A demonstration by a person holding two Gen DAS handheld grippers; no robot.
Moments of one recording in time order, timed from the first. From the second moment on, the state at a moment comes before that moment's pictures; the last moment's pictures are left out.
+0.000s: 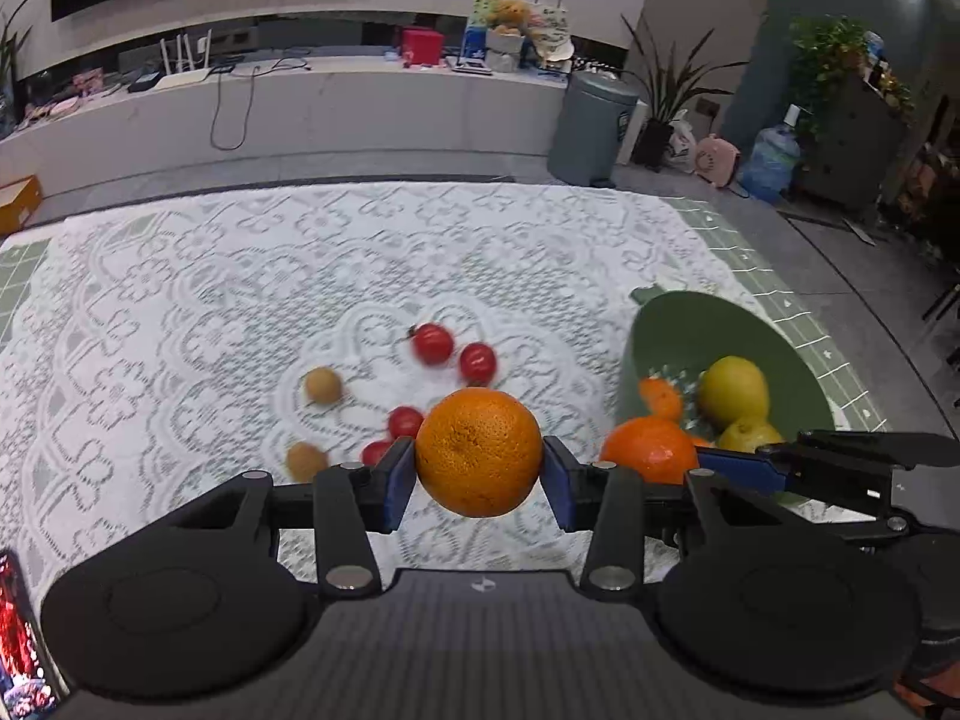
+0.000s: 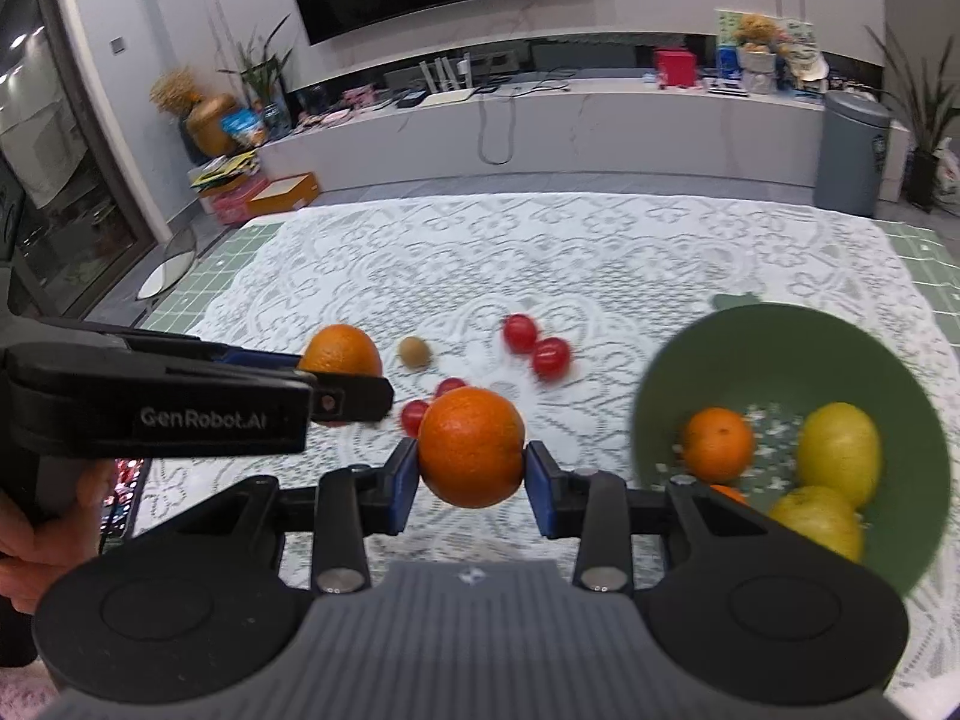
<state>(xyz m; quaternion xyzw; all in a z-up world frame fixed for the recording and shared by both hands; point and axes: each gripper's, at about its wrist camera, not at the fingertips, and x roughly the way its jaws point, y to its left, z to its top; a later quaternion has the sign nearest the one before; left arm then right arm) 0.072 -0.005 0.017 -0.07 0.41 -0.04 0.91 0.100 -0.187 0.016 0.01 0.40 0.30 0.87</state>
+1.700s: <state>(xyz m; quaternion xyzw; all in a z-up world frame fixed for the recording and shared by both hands) 0.137 -0.161 -0.038 0.12 0.49 -0.25 0.82 0.153 -0.290 -0.017 -0.14 0.46 0.15 0.86</state>
